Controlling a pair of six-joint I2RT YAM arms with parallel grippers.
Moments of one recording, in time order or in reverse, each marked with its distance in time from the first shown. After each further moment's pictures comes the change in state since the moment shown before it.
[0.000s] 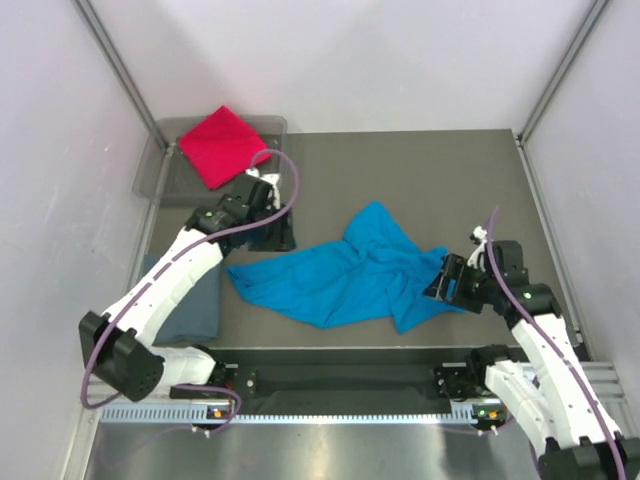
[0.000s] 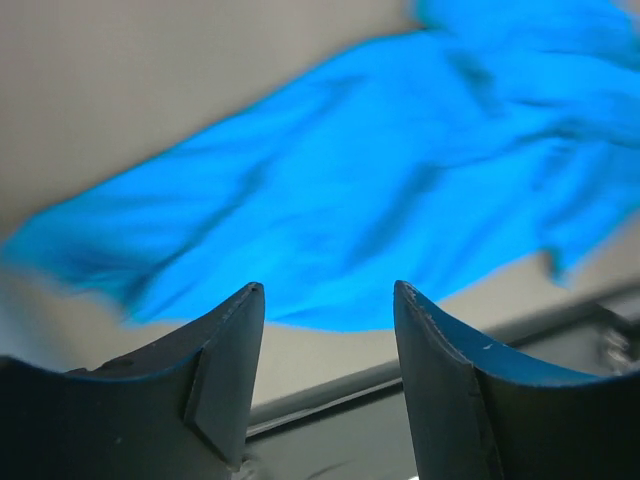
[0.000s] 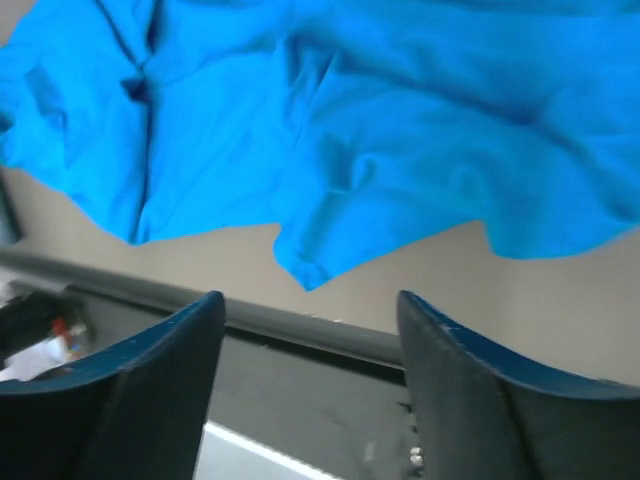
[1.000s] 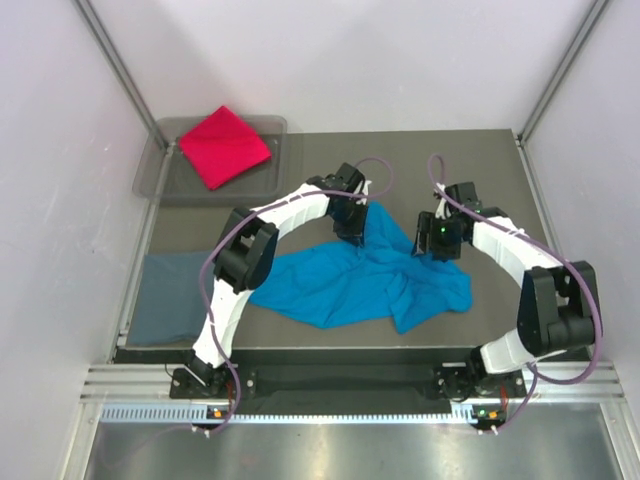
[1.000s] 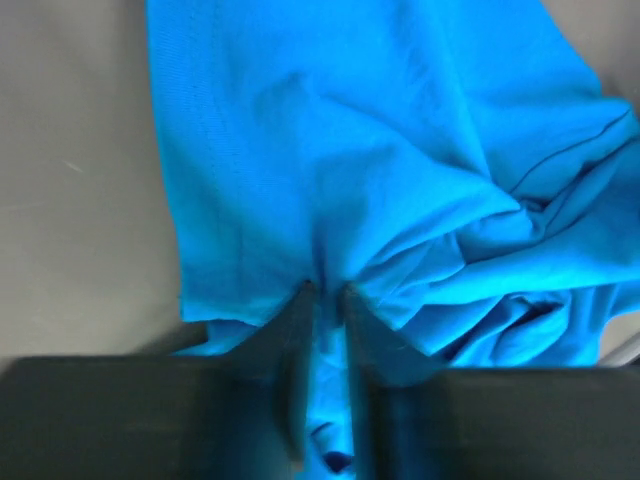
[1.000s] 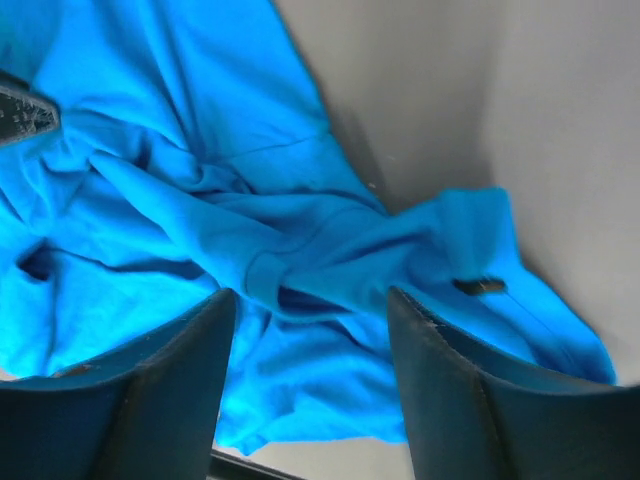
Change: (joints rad) left arm -0.162 0.985 0.608 0.196 0.301 0.051; right arm 0.041 0.810 0.296 0.327 0.085 -0.176
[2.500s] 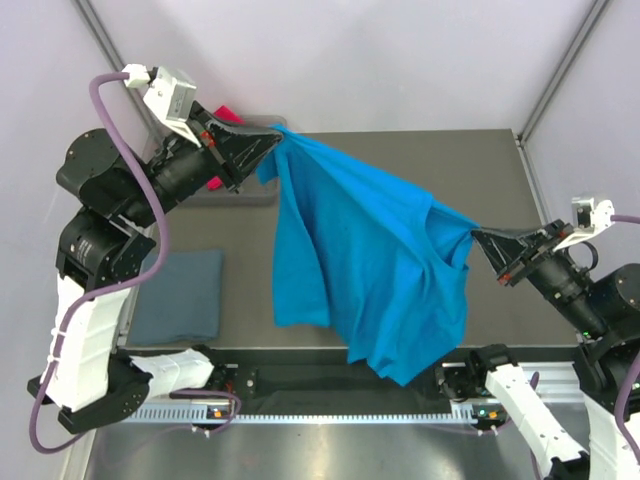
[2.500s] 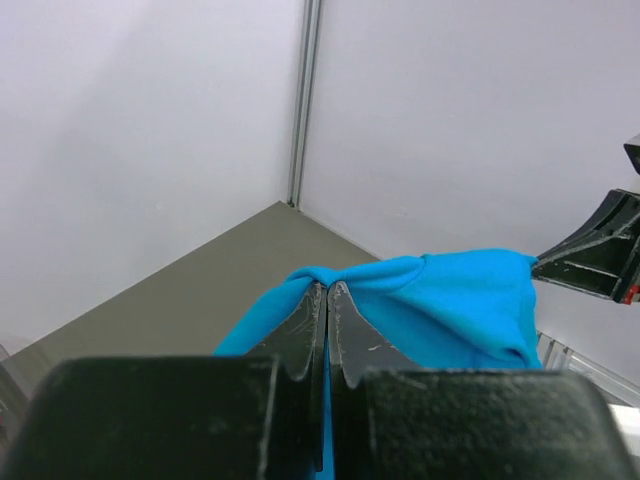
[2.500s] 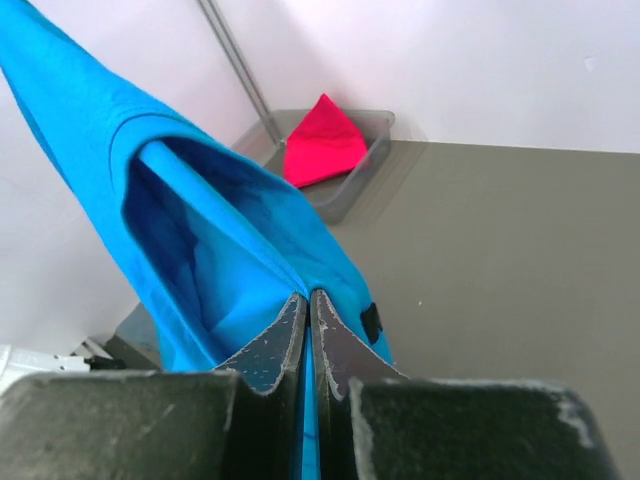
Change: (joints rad) left arm 0.062 -1.096 0.152 0.083 0.006 0.154; right arm 0.032 -0.967 0.335 -0.132 -0.160 0.094
